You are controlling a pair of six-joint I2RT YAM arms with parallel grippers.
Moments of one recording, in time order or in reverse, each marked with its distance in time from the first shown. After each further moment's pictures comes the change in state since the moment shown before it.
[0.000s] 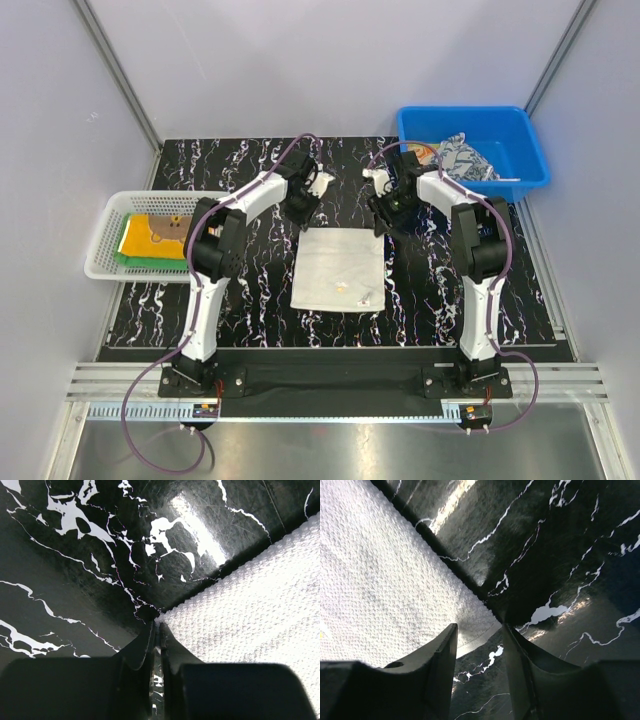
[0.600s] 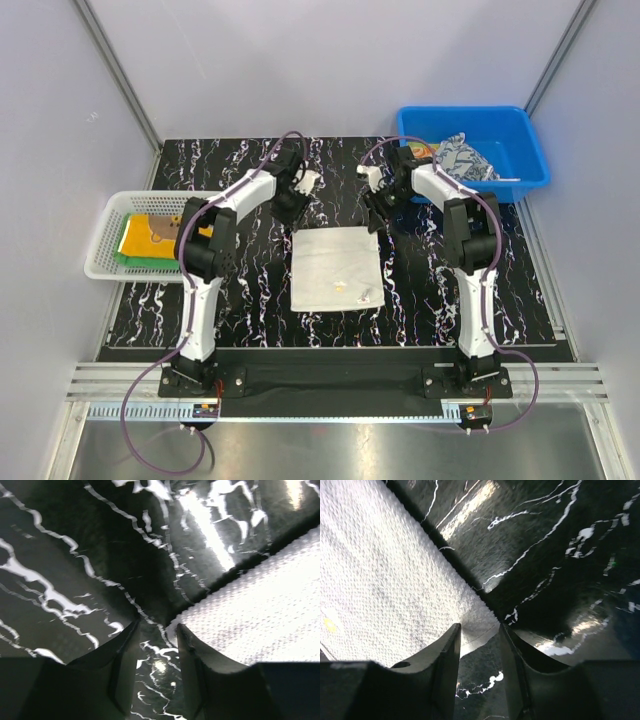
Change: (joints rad) left arm 0.050 -0.047 -0.047 -0.023 -0.054 -0.015; right arm -0.001 0.117 0.180 -0.103 -0.118 -0.082
